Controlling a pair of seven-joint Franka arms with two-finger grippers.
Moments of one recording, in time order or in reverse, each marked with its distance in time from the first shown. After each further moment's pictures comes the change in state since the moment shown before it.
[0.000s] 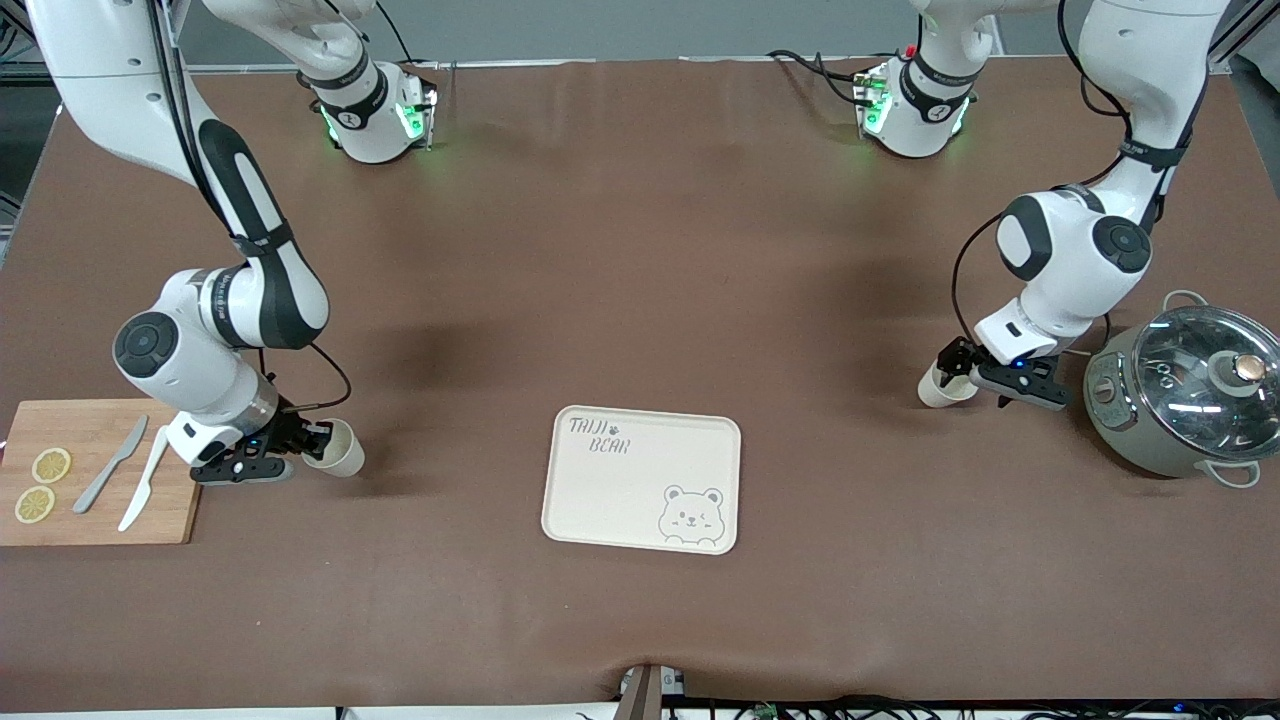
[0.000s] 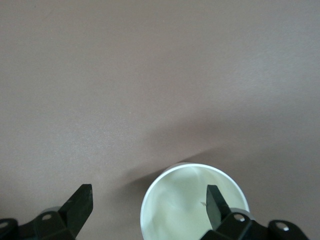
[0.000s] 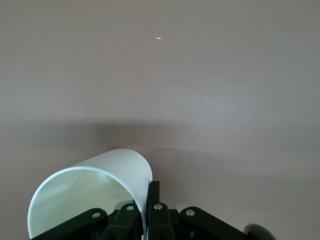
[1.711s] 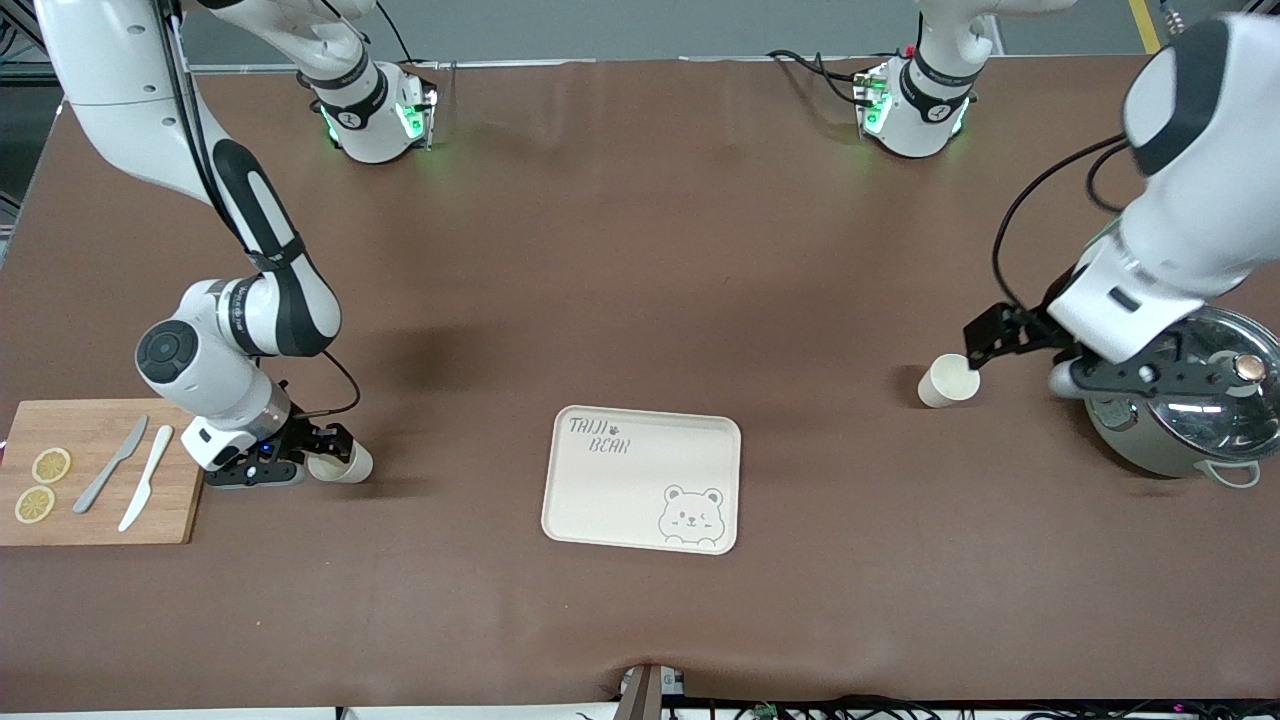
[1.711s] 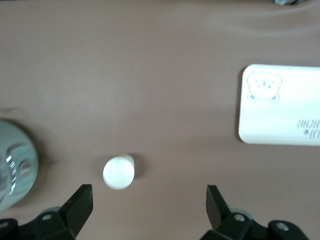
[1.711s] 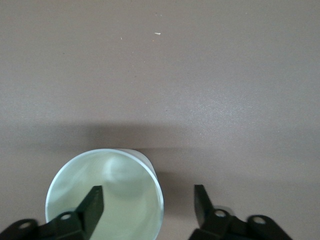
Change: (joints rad) left arm -0.149 -0.045 -0.048 0.960 0.184 -1.146 -0.682; right arm 0.000 0.046 0.002 -0.001 0.000 0.063 -0.001
